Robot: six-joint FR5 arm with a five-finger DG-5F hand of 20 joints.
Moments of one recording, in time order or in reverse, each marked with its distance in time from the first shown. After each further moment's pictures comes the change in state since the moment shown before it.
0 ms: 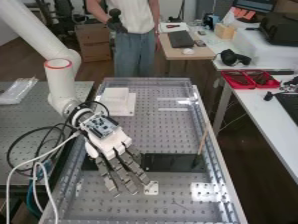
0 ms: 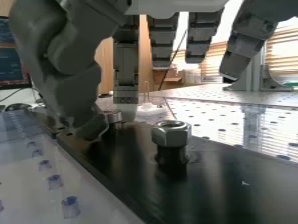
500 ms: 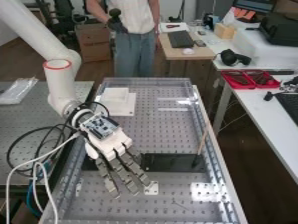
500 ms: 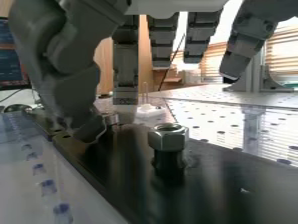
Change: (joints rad) arm -0.009 0.000 0.001 0.006 -0.009 -0.004
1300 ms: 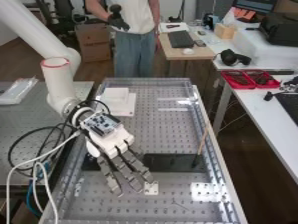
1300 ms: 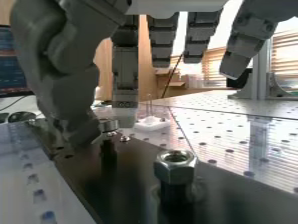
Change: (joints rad) arm -0.015 0.017 0.005 0.015 -0.030 -0.023
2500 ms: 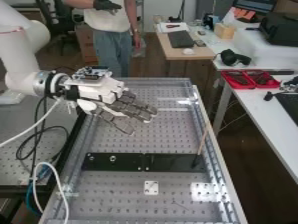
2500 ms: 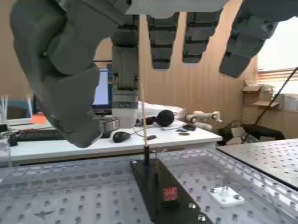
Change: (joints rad) arm -0.047 0.343 -0.146 -0.111 -0.481 -0.120
